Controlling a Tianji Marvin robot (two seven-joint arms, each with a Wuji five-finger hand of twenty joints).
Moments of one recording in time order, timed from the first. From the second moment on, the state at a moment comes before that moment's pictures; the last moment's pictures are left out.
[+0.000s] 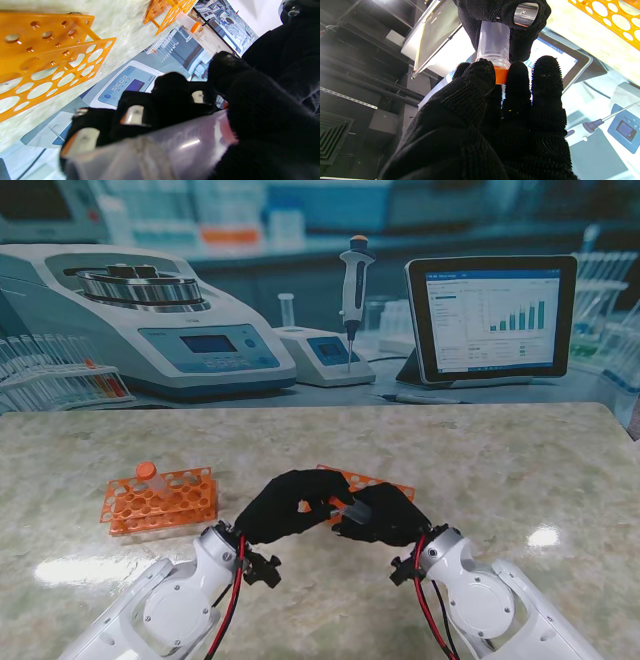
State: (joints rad) left arm 1.61 -1.14 -1.06 -1.73 0.34 -0.47 0.10; right arm -1.63 -1.11 1.16 -1.64 -0.39 -0.36 -0.02; left_hand 1.20 -0.51 0.48 -0.09 0.75 0.02 0.54 0.40 0.72 0.11 0.29 0.67 0.78 0.15 0.43 1.11 0.69 0.14 0.96 0.33; right_hand 0.59 -0.66 0.80 0.01 1.05 -0.20 1.22 1.42 1.40 -0.12 0.96 0.90 1.27 -0.10 1.41 0.88 1.13 0.01 1.75 0.73
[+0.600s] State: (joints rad) left arm 1.64 -1.14 -1.08 -1.74 0.35 -0.49 0.09; right arm -1.63 -1.12 1.16 -1.65 -0.40 -0.36 -0.03; left_hand 1.22 -0.47 0.43 -0.08 0.74 0.02 0.53 0.39 0.71 0.11 0.26 0.68 0.78 0.14 0.44 1.08 0.69 0.14 0.96 0.35; right_hand 0.59 -0.66 0.80 0.01 1.05 -0.20 1.20 1.42 1.40 -0.12 0.95 0.90 1.27 -0.10 1.41 0.88 1.13 0.01 1.75 0.73
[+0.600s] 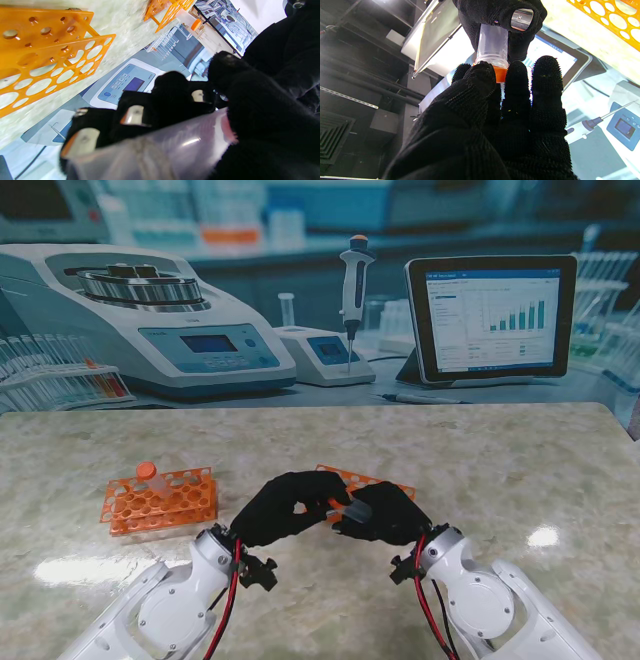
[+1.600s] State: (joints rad) left arm 1.64 -1.14 -1.08 -1.75 0.35 -0.47 0.09; right arm -1.63 -1.12 1.17 -1.65 -0.40 -0.36 -0.03; left_hand 1.22 -0.28 0.28 -0.05 0.71 0.01 0.52 0.39 0.72 0.14 0.25 0.74 0.76 0.13 0.55 0.95 0.67 0.16 0.92 0.46; right_hand 0.59 -0.66 0.80 0.01 1.05 -0.20 1.20 1.42 1.40 -0.12 0.95 0.90 1.27 -0.10 1.41 0.88 1.13 0.01 1.75 0.73
